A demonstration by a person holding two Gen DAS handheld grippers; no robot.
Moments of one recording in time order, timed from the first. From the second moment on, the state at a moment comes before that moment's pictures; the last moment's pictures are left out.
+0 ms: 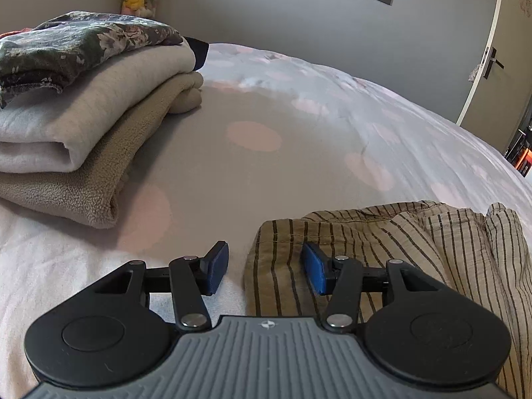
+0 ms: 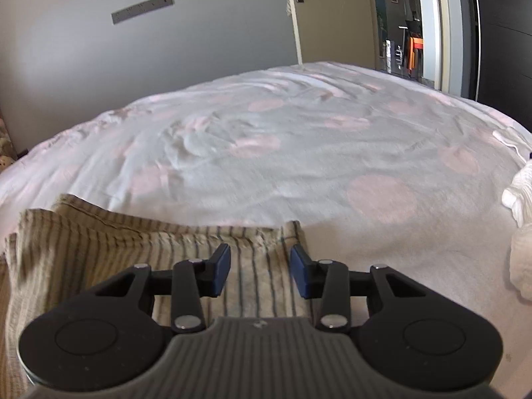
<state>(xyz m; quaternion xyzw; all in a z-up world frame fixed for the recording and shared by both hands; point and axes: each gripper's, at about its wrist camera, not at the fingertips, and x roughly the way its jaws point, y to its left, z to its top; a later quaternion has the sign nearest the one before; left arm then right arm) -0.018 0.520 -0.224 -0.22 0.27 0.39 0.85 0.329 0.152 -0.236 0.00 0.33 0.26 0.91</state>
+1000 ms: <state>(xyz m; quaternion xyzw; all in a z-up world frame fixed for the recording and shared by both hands) -0.014 0.522 -0.224 -0.21 0.29 0.41 0.84 0.332 0.152 -0.242 -0.06 0.33 0.25 0.91</state>
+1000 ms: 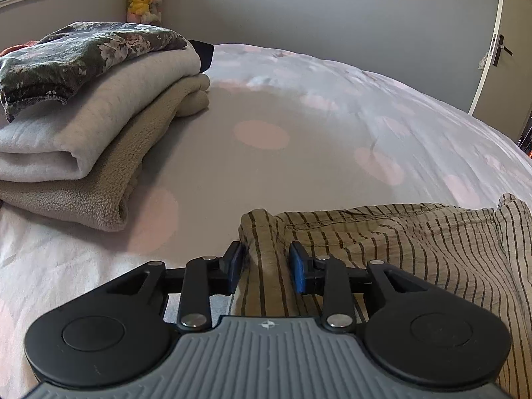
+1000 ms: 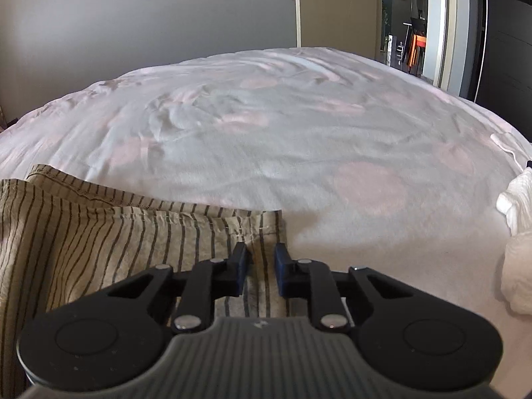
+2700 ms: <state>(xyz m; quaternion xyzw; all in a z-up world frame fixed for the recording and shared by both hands) -0.098 0.385 -0.200 -0.31 0.39 0.44 0.75 0.174 0.053 -0.218 0.05 0.51 0.24 0.83</state>
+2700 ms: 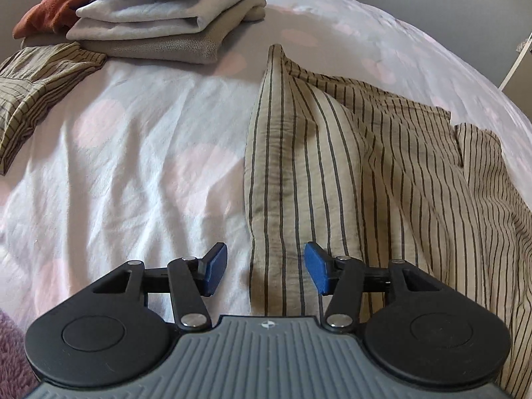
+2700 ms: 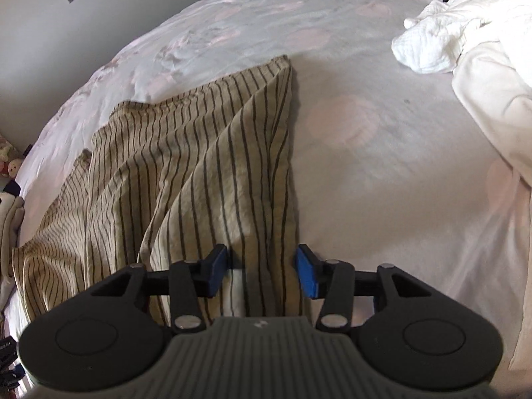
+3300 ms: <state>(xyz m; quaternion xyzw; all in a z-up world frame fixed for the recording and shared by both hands) -0.114 0.364 -0.174 -0.29 0.35 0.39 0.80 0.131 0.045 -0.201 0.02 0.48 0.23 0.85</state>
